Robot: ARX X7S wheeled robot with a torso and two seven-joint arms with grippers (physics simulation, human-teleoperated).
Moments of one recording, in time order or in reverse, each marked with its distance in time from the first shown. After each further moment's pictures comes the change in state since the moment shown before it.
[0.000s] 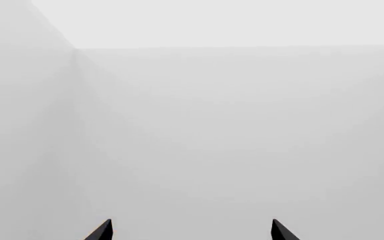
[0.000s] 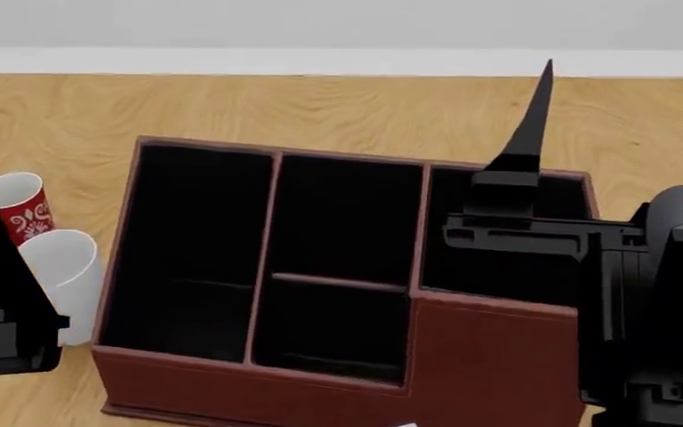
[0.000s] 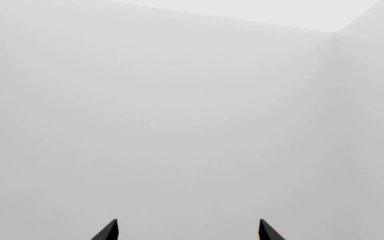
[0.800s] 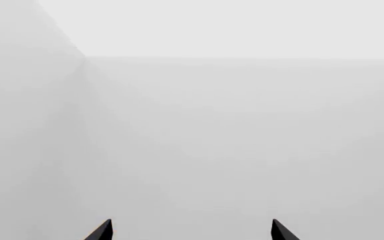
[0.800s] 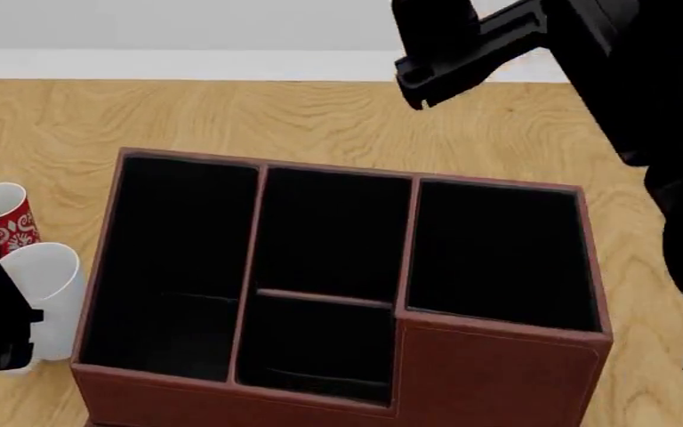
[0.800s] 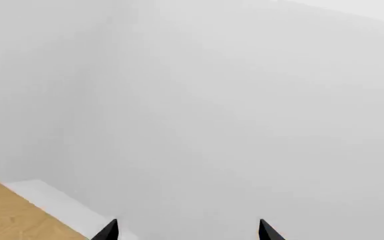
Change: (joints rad) left arm 0.003 -0.019 -0.010 0.016 -0.024 0.038 -0.043; right arm 0.631 0.197 -0.168 0.356 0.212 0.230 -0.396
